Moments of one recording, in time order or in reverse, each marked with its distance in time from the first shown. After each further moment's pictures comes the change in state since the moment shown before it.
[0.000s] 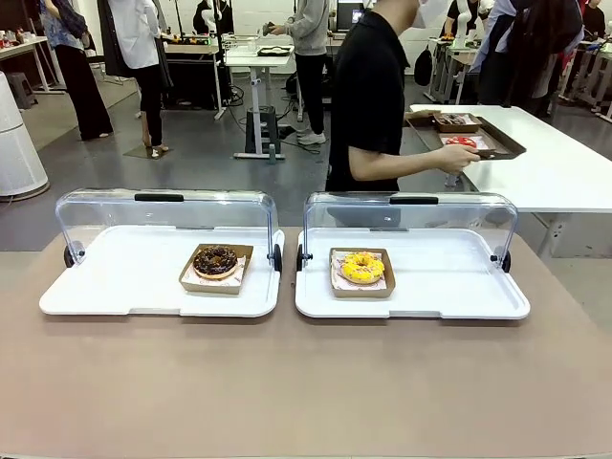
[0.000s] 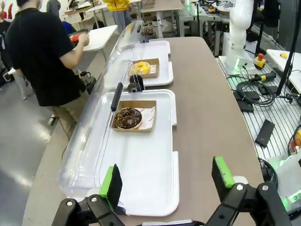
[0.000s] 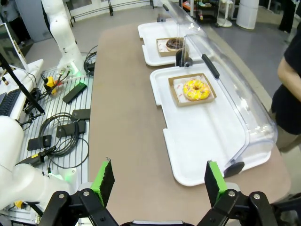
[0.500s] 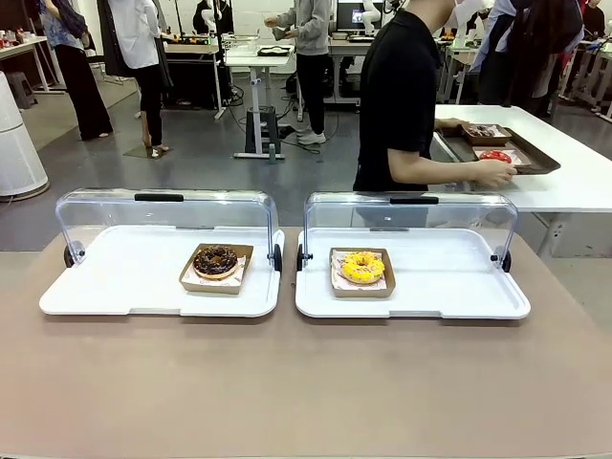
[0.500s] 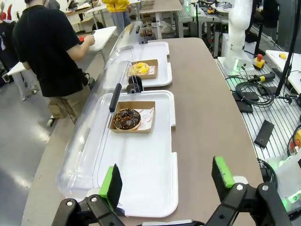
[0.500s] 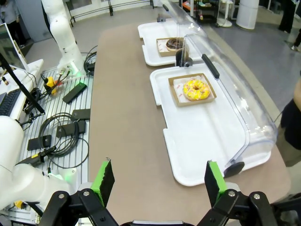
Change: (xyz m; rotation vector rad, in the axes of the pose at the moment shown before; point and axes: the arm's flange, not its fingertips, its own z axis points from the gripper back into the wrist) left arm -0.001 -0.001 -0.002 -0.005 -0.005 -0.002; right arm 0.000 0.000 0.000 0.000 0.000 0.000
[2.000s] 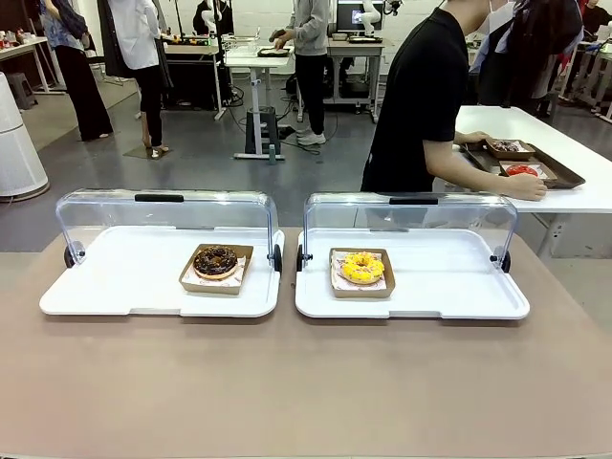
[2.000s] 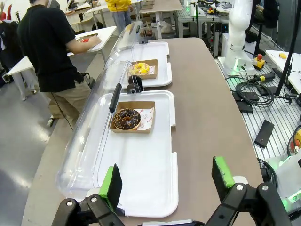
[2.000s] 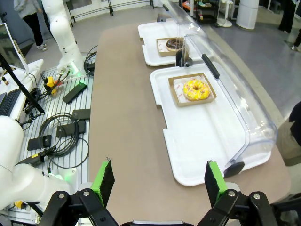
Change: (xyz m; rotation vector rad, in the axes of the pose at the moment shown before) left arm 0.000 0.000 0.000 0.000 0.000 -0.001; right arm 0.000 0.000 0.000 0.000 0.000 0.000
